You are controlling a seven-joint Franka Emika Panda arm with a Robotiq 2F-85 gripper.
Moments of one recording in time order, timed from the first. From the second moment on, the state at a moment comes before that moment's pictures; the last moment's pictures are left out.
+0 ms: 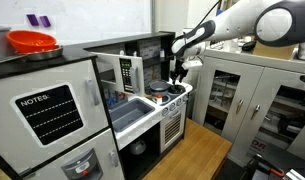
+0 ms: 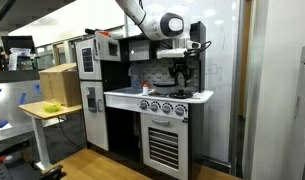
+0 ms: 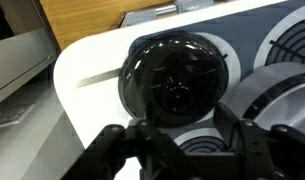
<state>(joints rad) -0.28 0.75 -0.04 -1.36 0.13 2.24 -0.22</state>
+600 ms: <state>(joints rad) -0.26 0.72 -0.02 -1.34 0.13 2.12 -0.21</state>
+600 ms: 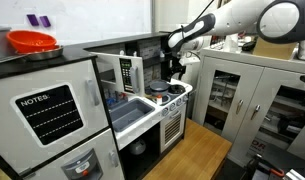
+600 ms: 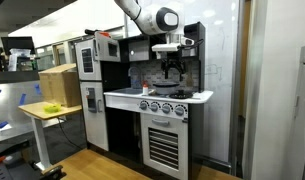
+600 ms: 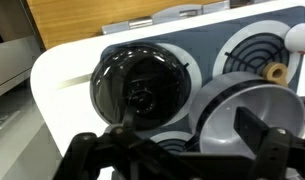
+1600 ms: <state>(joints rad) -0.11 0.71 0.05 -1.31 0.14 1.93 -0.21</state>
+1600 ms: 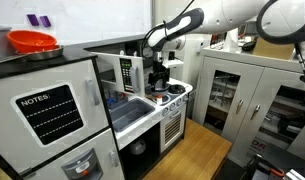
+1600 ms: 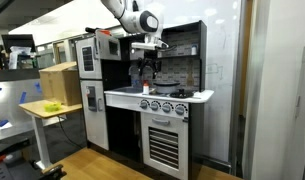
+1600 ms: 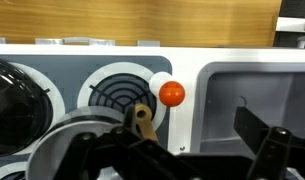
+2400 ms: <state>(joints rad) -0.08 0.73 0.05 -1.35 0.14 1.92 -0.18</state>
